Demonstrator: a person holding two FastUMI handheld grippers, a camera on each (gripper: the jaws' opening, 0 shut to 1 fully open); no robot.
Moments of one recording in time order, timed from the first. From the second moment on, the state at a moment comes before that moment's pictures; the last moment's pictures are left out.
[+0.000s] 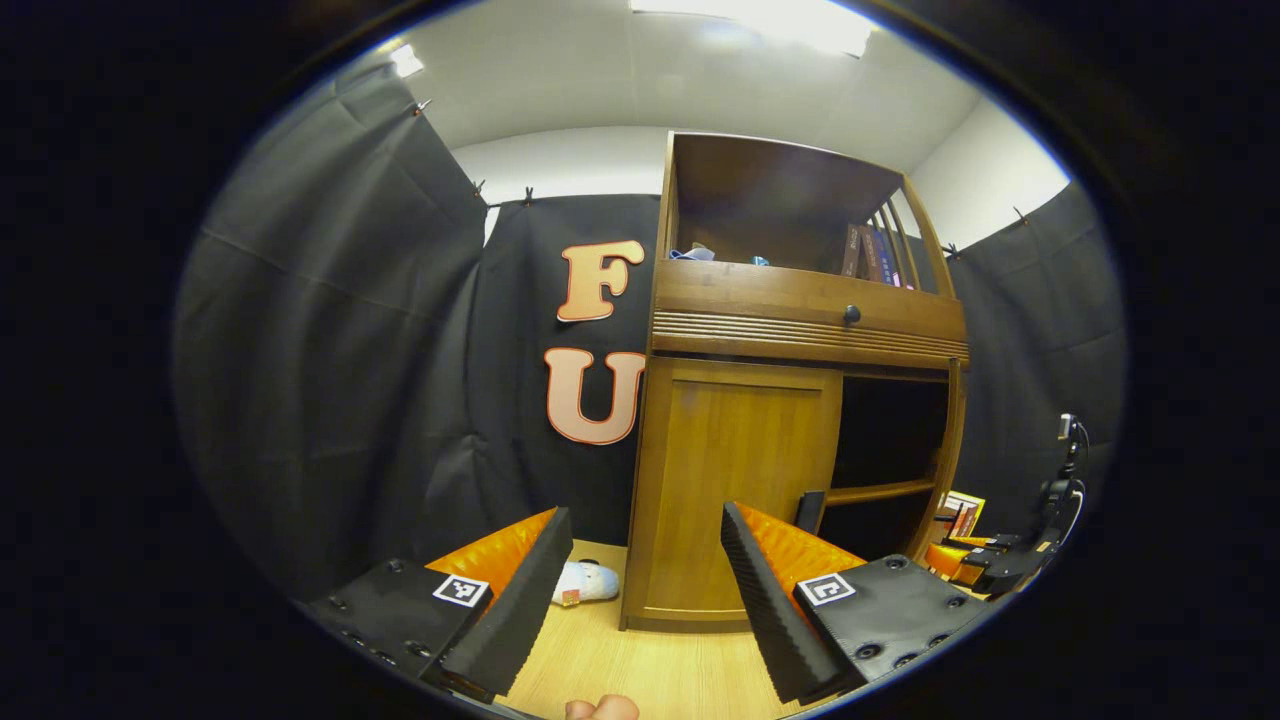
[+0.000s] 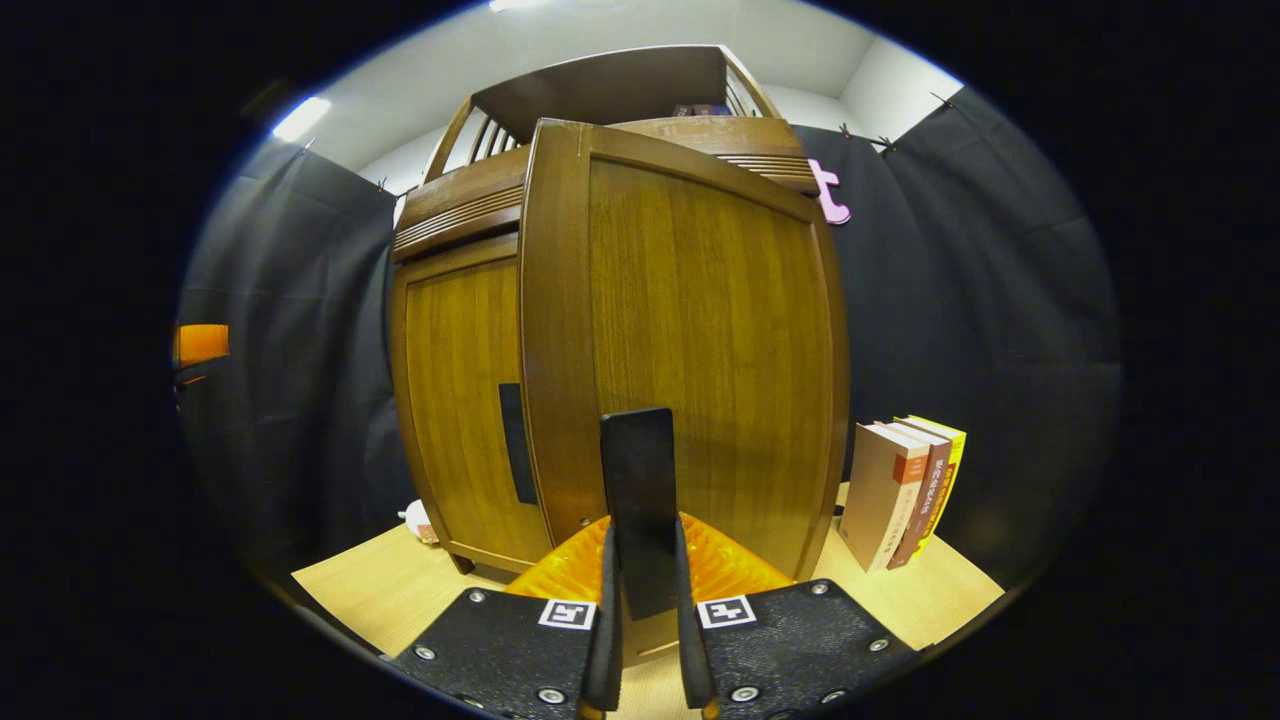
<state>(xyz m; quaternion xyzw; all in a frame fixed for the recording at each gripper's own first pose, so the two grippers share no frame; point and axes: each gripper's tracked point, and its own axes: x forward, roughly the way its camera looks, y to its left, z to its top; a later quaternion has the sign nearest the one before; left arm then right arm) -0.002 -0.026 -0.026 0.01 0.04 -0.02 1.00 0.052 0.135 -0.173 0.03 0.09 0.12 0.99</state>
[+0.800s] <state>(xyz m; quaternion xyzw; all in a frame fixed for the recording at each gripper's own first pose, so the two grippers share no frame) -0.023 -0.089 -0.028 0.00 0.05 -0.08 1.00 0.001 0.004 -0.157 -0.01 0.08 0.02 1.00</state>
